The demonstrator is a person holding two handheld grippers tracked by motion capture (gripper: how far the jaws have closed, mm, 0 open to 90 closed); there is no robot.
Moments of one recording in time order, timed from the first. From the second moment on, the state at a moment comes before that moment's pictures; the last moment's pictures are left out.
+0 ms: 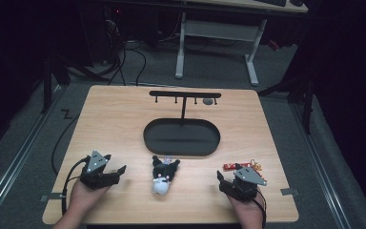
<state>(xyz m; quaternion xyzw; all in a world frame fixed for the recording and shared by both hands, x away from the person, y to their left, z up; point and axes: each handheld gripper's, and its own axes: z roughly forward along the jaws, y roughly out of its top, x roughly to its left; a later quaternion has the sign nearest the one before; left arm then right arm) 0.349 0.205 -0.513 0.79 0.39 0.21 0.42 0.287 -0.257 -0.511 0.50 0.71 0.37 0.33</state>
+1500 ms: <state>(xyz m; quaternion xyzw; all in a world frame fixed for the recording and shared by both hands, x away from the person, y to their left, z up) 0.347 0.183 -0.513 0.82 0.33 0.21 0.42 0.306 -0.230 -0.487 0.53 0.80 0.20 0.21</state>
